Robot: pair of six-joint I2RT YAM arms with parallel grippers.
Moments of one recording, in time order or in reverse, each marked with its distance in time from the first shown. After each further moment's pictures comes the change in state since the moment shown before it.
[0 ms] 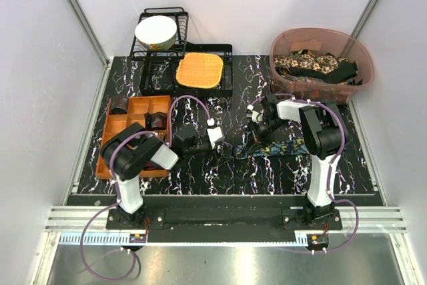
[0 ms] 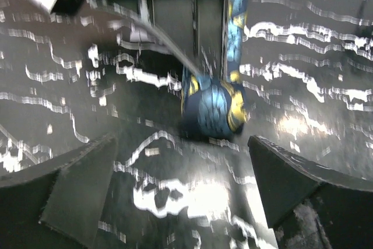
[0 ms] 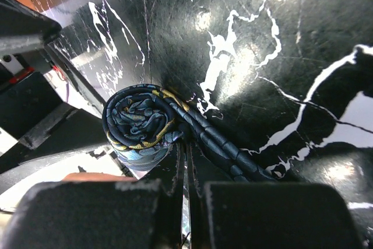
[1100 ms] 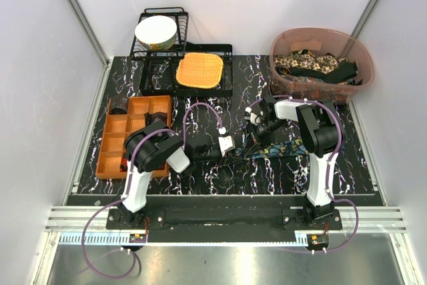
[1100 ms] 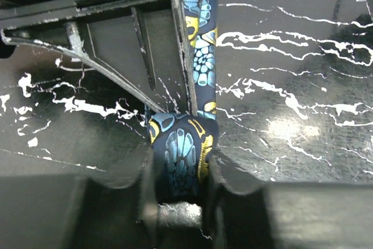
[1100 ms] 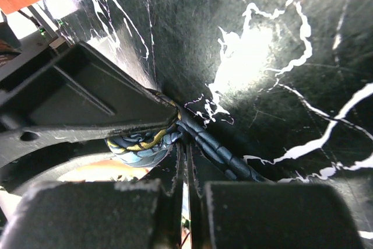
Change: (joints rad) left arm -0.106 0.238 0.065 0.243 -0.011 -0.043; right arm 0.010 0.042 0.022 -0.050 -0.048 -0.024
